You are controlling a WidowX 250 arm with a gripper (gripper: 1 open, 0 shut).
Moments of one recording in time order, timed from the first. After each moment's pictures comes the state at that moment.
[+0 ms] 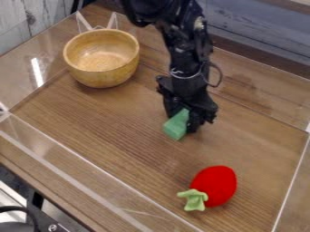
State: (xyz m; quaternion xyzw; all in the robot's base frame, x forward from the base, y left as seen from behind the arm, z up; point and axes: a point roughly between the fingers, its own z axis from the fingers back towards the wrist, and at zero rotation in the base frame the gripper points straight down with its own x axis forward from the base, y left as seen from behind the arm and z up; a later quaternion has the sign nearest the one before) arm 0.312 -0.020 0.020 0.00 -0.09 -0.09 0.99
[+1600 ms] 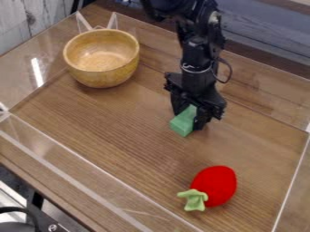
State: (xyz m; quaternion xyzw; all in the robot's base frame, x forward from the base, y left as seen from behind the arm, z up) arm 0.320 -0.024 0.019 0.00 -0.07 -0.08 0.99
